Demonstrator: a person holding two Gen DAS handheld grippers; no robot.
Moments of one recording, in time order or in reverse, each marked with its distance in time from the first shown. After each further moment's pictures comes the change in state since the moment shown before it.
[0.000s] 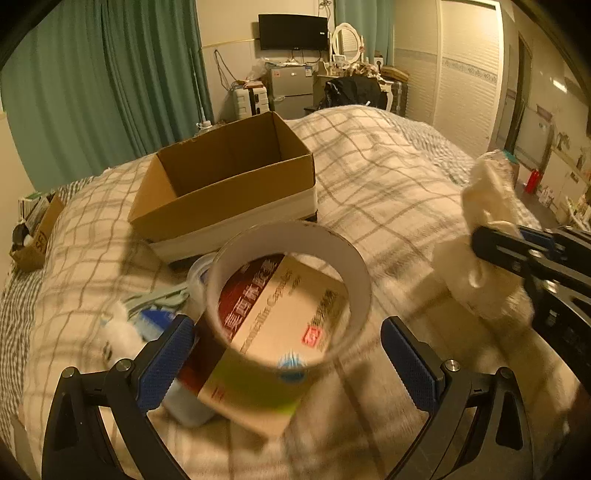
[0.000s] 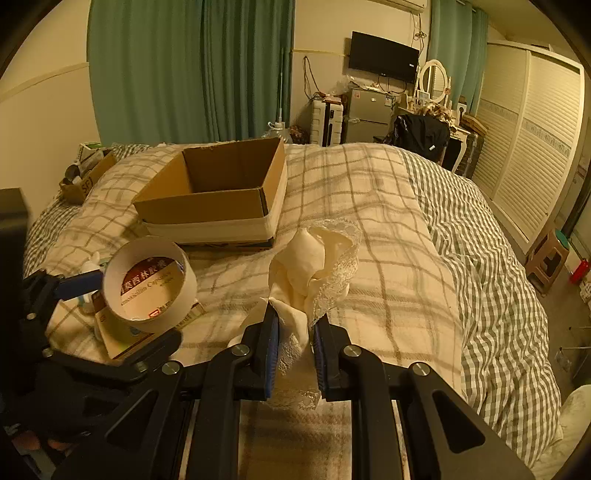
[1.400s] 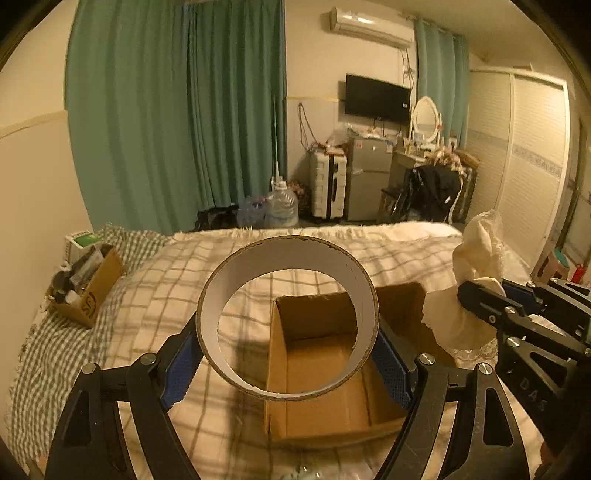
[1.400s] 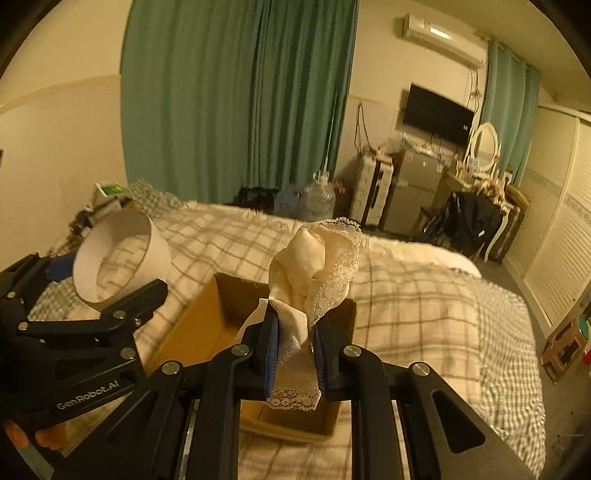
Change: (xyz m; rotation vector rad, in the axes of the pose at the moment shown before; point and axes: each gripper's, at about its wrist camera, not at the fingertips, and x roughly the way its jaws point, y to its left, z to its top) left arm 0.017 0.154 0.165 -0.218 -0.229 0.171; right arm 0.097 0.097 0.225 -0.172 -0.141 0.094
